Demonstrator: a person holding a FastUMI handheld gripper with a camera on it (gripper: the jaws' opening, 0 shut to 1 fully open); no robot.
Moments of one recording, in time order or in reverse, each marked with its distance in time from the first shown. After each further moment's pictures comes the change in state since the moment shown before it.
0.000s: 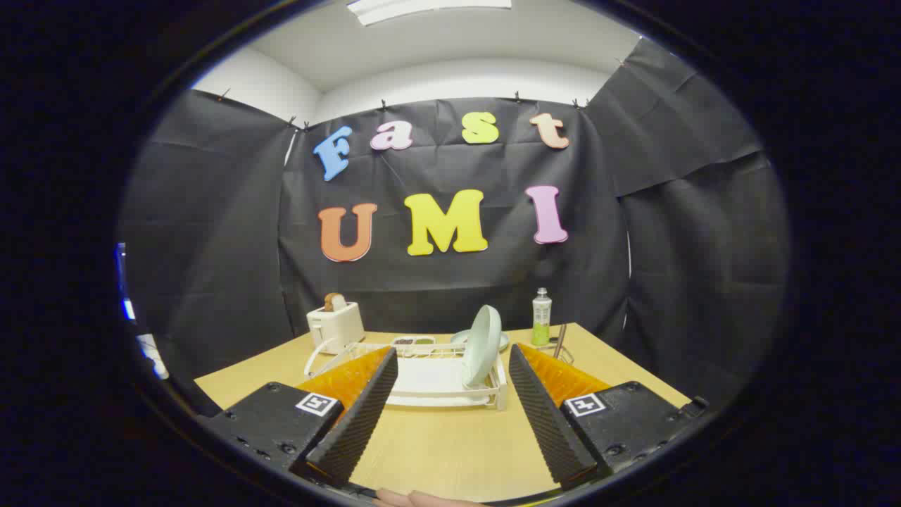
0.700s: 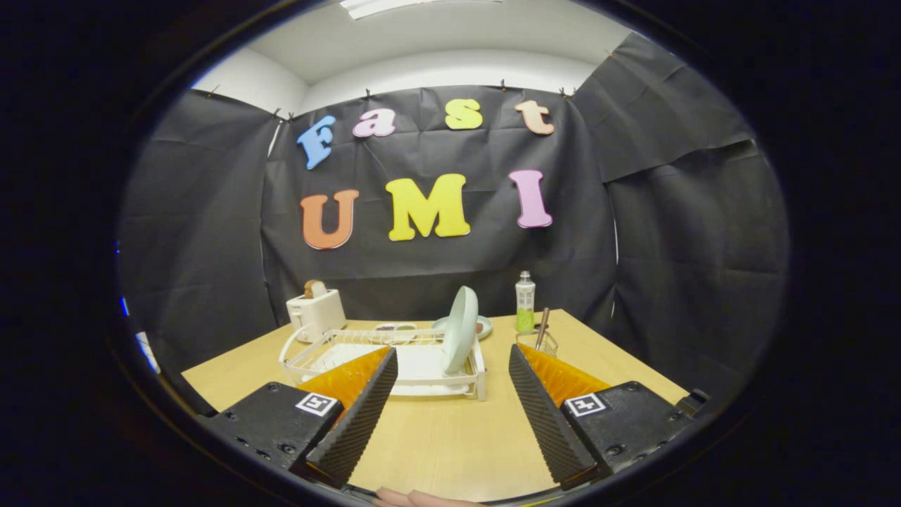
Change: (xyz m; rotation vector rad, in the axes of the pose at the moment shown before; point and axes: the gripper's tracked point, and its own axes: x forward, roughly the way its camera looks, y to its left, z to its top) arm 0.020 -0.035 -0.029 0.027 0.055 -0.055
